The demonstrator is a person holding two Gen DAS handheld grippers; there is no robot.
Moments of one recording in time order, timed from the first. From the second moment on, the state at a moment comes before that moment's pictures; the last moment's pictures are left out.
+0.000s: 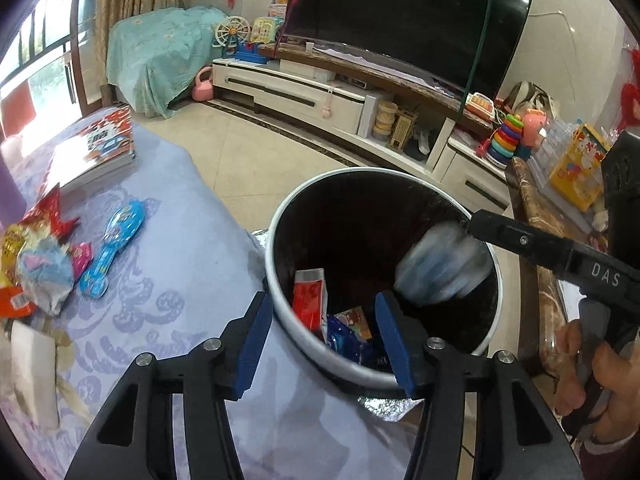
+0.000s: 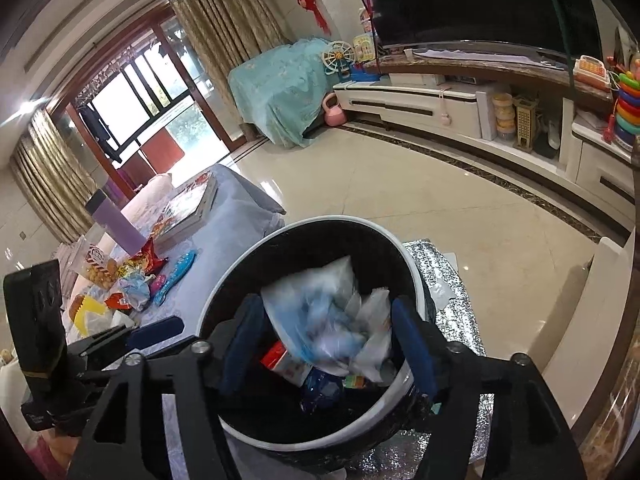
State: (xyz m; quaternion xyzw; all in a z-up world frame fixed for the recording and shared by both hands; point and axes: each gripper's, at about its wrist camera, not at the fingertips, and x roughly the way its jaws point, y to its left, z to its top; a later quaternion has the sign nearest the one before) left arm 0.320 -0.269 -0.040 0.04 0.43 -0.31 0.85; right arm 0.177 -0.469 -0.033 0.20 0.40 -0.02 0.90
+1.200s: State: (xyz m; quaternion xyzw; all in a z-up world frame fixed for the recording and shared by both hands) left arm 0.198 -0.022 -0.049 -0.05 0.41 -0.12 0.90; right arm 0.163 -0.275 -0.054 0.19 0.41 0.11 0.88
